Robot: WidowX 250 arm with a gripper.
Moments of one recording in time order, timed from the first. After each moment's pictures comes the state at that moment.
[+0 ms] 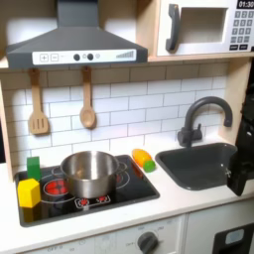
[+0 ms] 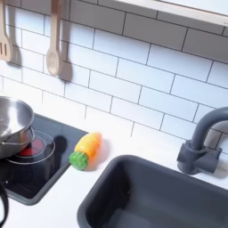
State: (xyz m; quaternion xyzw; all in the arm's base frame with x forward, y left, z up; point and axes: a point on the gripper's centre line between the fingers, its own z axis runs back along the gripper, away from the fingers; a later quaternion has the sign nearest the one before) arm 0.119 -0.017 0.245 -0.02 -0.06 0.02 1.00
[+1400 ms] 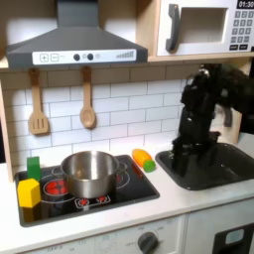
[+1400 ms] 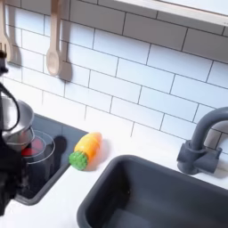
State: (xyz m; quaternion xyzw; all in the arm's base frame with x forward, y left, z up) arm 0.197 0.041 0.244 0.01 -0.05 0.07 1.00
